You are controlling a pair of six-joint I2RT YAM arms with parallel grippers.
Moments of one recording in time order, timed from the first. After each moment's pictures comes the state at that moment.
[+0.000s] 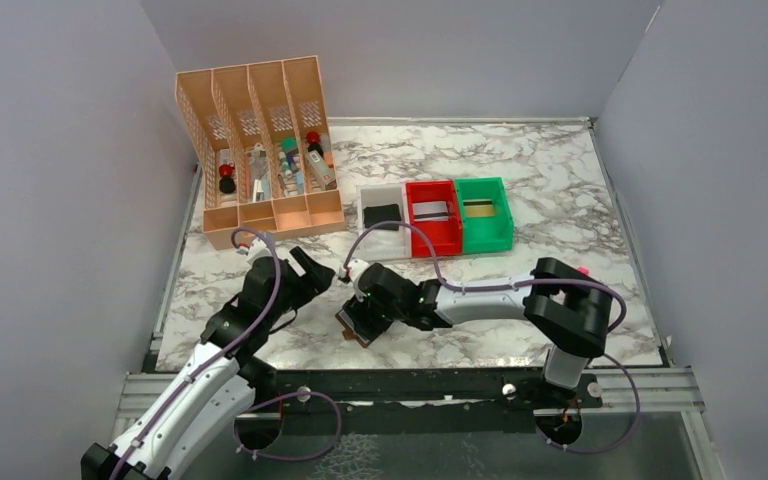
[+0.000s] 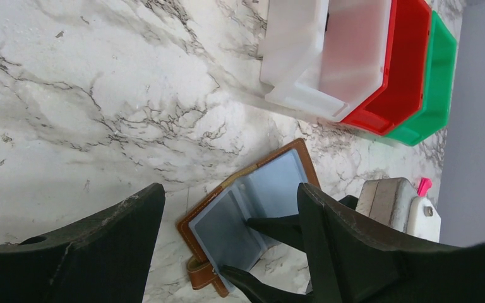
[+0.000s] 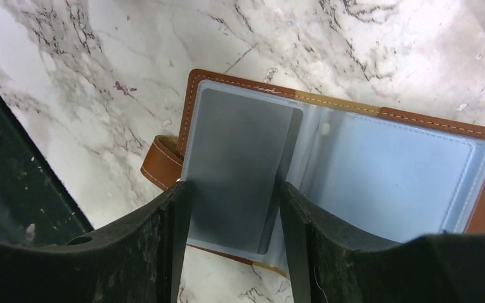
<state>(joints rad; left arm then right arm) -0.48 0.56 0.40 -0.40 -0.13 -0.92 1.17 1.77 0.95 0.01 -0.01 0.23</state>
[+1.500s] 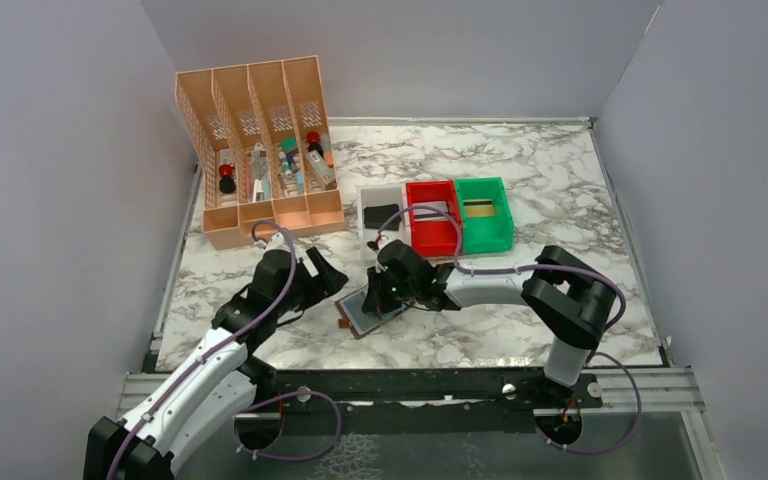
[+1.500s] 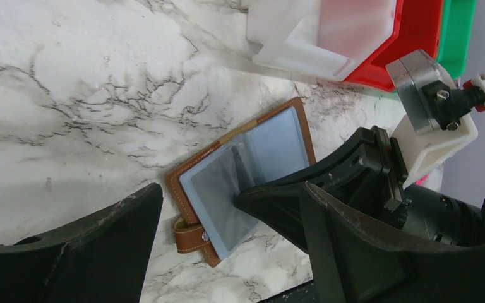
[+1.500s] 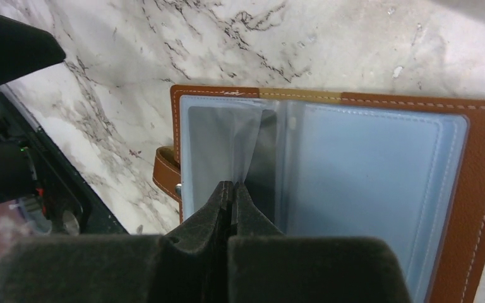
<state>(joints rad) -0.48 0.67 0.40 -0.35 0.00 -0.89 1.03 1.79 0.93 0.10 -0.12 0.62</state>
